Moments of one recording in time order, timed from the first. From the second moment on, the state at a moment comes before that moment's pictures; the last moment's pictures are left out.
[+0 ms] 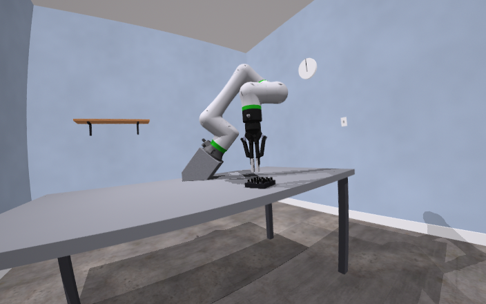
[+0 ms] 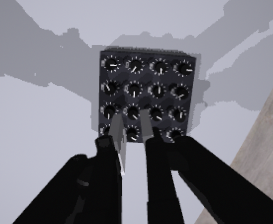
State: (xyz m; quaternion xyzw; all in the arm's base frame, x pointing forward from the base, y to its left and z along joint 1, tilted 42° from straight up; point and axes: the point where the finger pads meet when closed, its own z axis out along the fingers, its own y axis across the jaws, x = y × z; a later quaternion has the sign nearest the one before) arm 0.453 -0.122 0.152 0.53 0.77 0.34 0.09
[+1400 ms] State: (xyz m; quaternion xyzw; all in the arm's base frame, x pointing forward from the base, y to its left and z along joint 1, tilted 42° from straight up) arm 0.449 -0.125 0.160 -0.04 0.94 0.21 0.28
